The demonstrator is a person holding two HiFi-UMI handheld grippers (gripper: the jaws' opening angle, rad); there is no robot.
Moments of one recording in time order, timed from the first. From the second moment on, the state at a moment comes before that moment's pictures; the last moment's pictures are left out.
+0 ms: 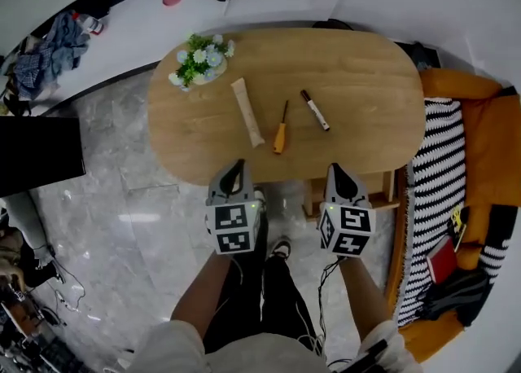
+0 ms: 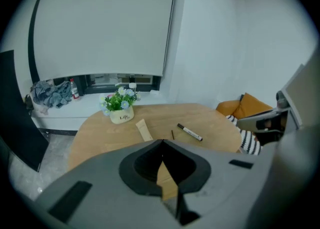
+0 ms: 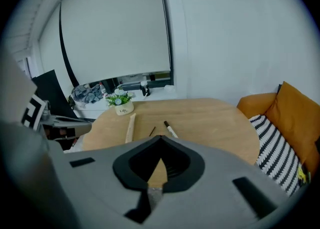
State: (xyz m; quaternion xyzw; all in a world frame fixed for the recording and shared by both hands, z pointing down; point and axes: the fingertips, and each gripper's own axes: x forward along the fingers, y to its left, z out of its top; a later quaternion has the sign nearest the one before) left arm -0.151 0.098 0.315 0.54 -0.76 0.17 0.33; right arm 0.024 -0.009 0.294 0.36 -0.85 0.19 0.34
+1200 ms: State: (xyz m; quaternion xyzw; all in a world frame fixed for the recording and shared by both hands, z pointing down) left arm -0.183 0.056 0.446 0.52 -0.74 0.16 0.39; right arm -0.030 -0.097 0.447 0.27 -0.84 0.17 0.43
